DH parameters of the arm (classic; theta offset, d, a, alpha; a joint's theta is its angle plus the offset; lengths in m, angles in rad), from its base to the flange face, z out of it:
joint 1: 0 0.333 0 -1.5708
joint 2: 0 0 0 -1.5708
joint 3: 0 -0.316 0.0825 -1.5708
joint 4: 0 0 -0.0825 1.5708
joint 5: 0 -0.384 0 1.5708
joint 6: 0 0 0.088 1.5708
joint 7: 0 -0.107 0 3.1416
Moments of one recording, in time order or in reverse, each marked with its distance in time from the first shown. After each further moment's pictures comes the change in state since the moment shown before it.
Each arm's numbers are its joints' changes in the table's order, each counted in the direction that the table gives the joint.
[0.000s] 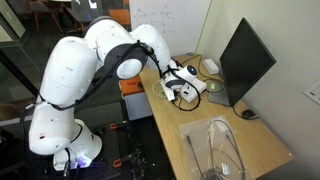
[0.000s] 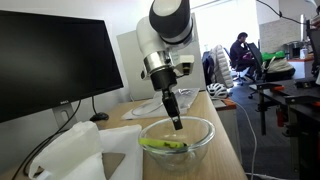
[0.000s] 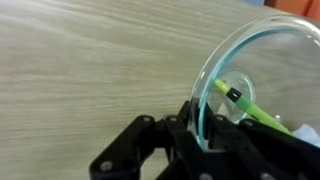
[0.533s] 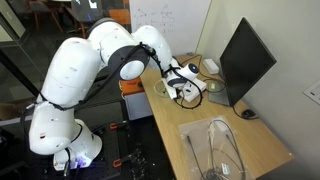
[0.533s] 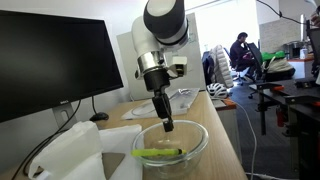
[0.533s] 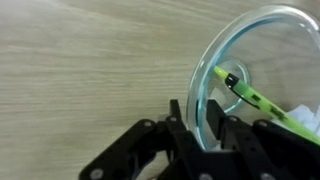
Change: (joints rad) arm 0.010 0.031 0.001 0.061 0.001 -0.018 -0.015
